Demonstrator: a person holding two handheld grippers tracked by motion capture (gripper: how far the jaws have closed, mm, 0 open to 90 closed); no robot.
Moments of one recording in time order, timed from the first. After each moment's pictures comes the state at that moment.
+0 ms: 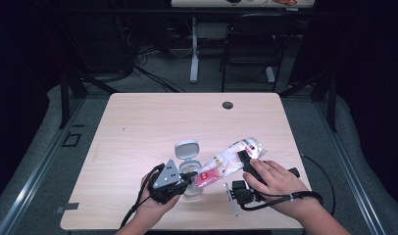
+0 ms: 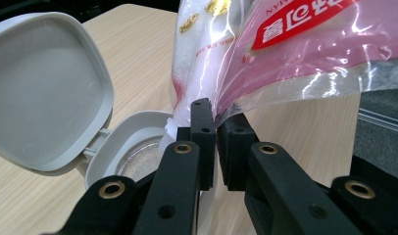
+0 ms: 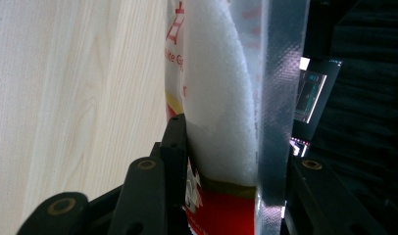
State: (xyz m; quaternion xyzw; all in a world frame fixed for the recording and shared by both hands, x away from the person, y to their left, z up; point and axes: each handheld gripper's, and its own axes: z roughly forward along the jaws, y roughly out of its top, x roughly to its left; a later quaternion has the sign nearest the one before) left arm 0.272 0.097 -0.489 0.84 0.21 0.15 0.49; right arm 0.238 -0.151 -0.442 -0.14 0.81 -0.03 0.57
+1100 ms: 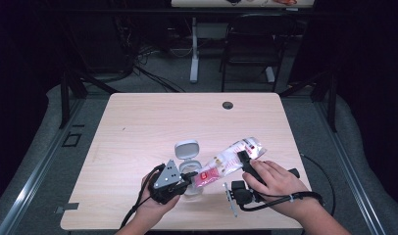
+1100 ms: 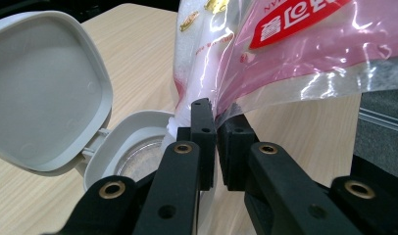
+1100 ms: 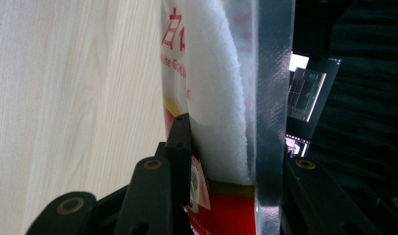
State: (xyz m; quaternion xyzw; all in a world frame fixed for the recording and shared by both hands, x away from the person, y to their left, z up) left arm 0.272 0.096 -0.489 0.84 0.21 0.15 0.49; right arm 0.236 -0.149 -0.439 -0.14 0.81 -0.02 0.57
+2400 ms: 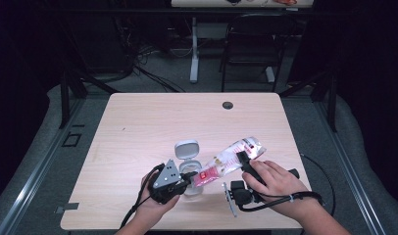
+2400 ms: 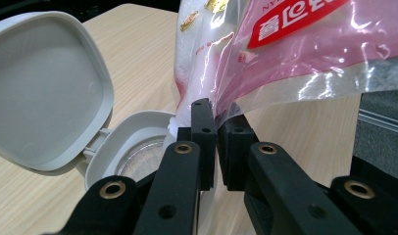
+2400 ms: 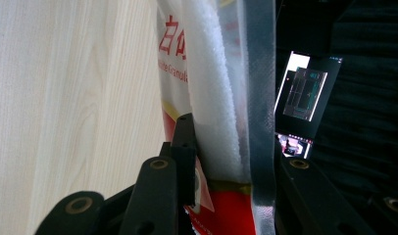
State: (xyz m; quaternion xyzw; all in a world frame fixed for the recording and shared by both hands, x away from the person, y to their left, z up) left arm 0.272 0.097 -0.489 0.83 0.21 0.14 0.49; right arm 0.234 -0.147 -0.434 -0.13 0.81 -0.01 0.57
